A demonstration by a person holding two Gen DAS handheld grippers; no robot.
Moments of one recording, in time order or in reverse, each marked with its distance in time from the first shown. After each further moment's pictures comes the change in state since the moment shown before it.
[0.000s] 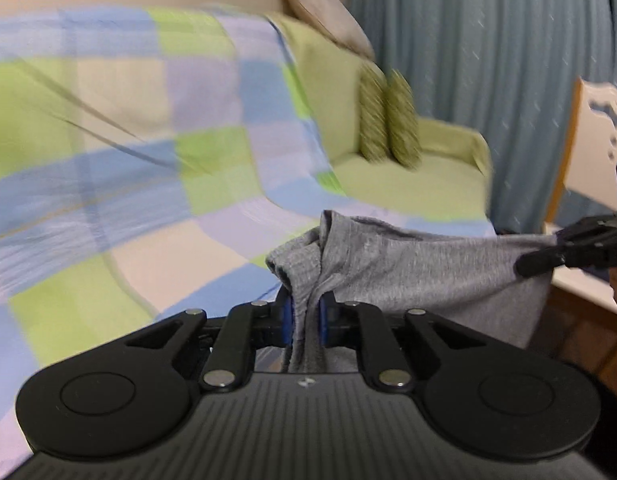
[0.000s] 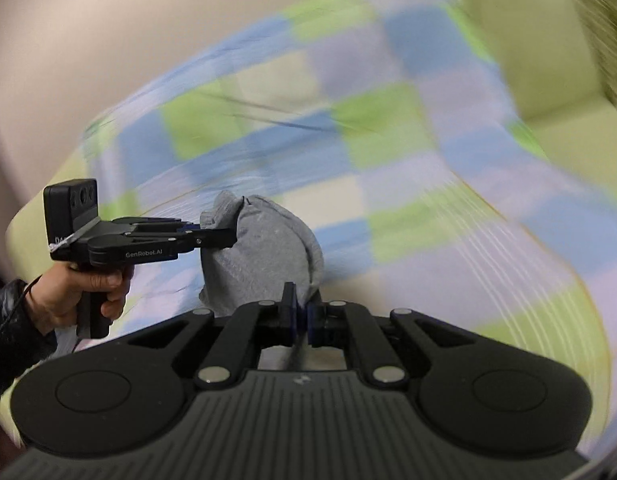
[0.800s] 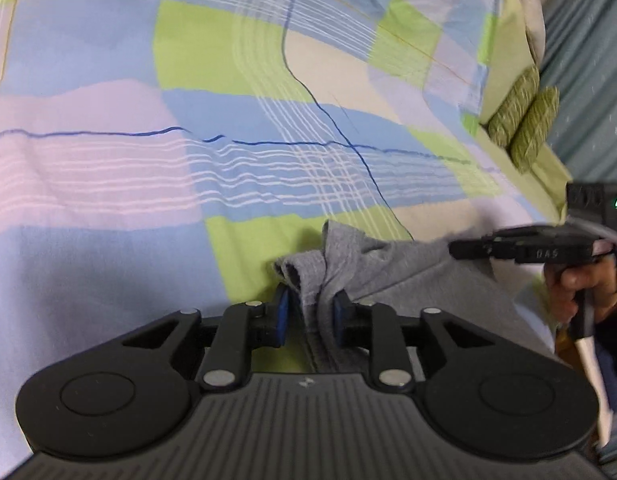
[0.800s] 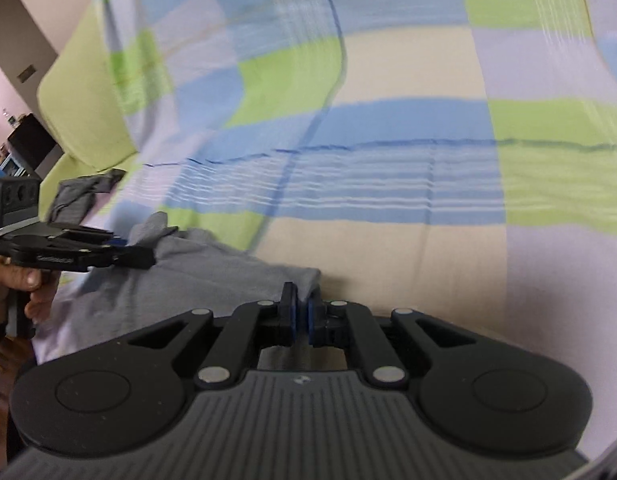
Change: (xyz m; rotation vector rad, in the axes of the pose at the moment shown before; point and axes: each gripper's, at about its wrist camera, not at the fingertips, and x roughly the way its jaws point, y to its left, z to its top) left arm 0.039 0.123 -0.137 -0.587 0.264 0.086; right arm 0.238 -0.087 -0.025 0.024 0.478 0.196
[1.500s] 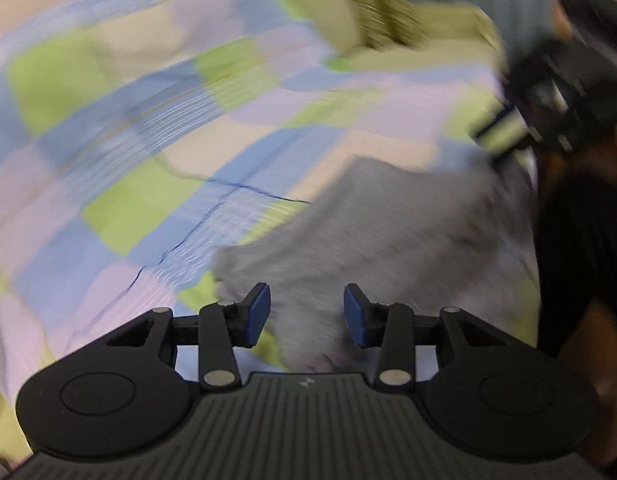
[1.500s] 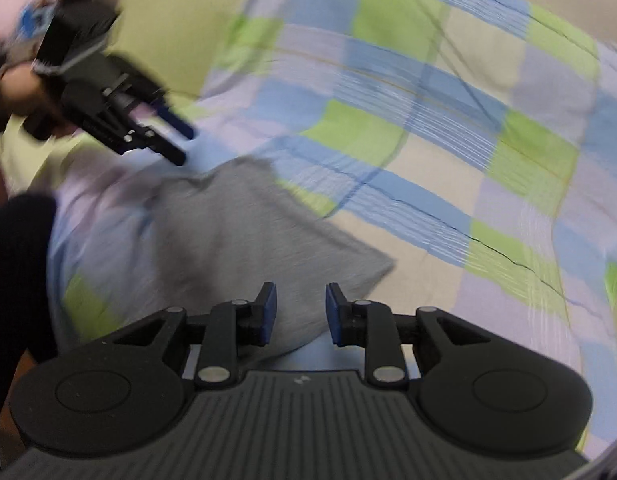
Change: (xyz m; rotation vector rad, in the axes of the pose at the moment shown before) left arm -0.075 -0.138 -0.092 0.993 -0.014 0.194; right arm -0.111 0.146 -0.141 -0.640 -0.127 -0.276
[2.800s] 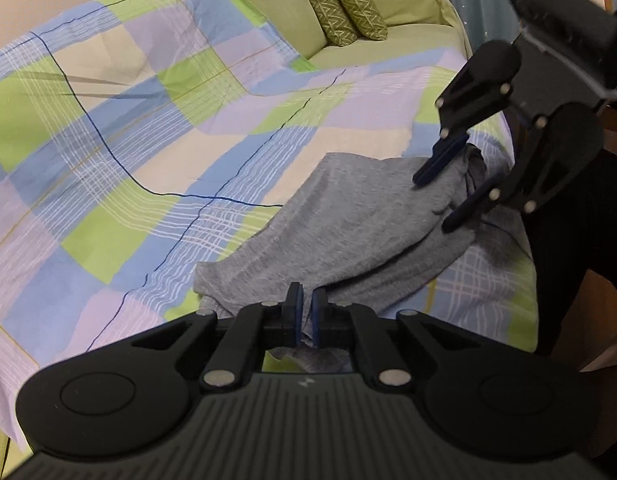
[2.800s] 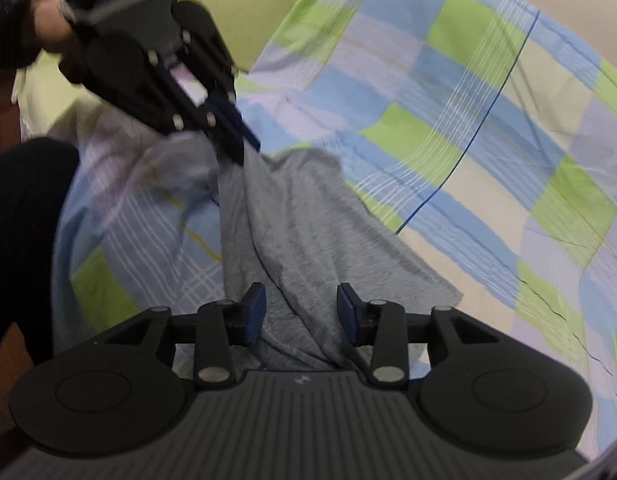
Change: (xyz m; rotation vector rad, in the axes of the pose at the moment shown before) left arm 0.004 0.022 -0.002 -0.019 -0.061 -0.060; right arm 0.063 0.049 0.017 -0.146 0.075 0.002
